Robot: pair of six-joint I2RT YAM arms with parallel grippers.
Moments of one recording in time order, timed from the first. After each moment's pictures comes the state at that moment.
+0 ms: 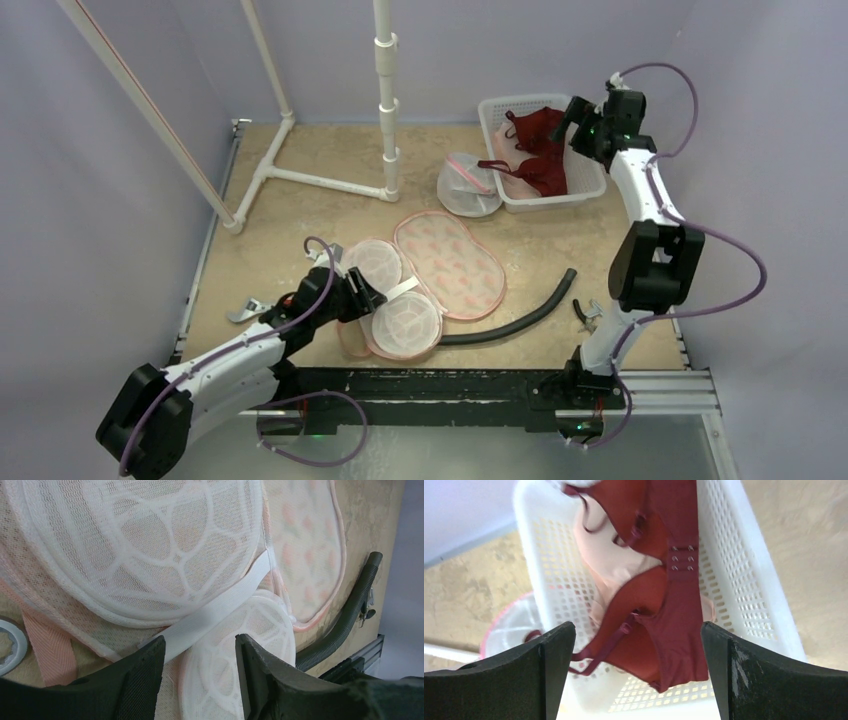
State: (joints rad) left arm -0.60 0.89 0.21 0.04 0.04 -0.93; right arm -0.13 1.86 1.62 -0.42 -0.21 0.36
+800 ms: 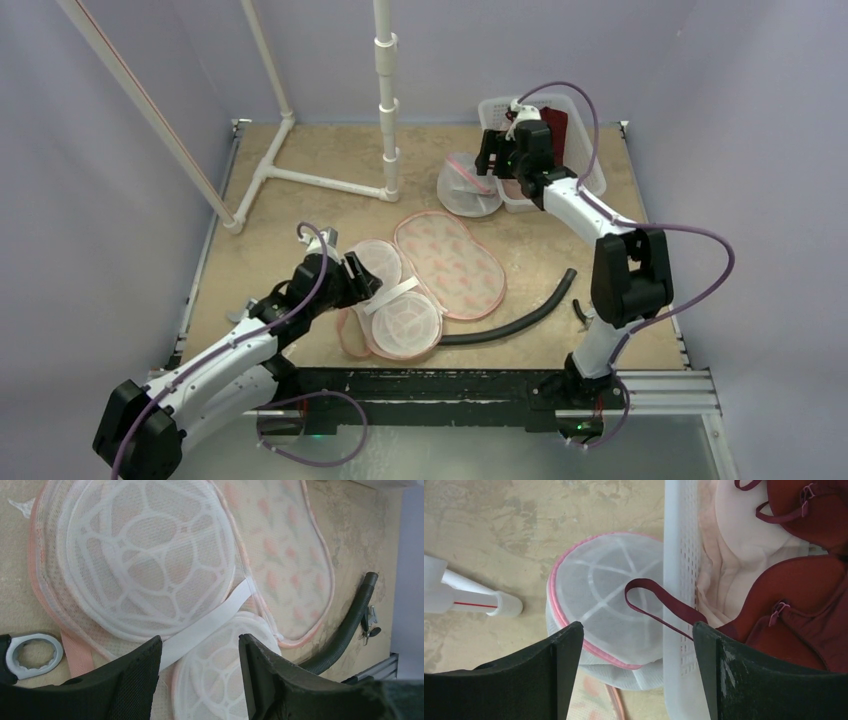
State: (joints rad) left arm -0.60 0.82 0.39 -0.18 -0.07 -0.84; right arm 0.27 1.75 1.32 -0.07 -0.03 0.28
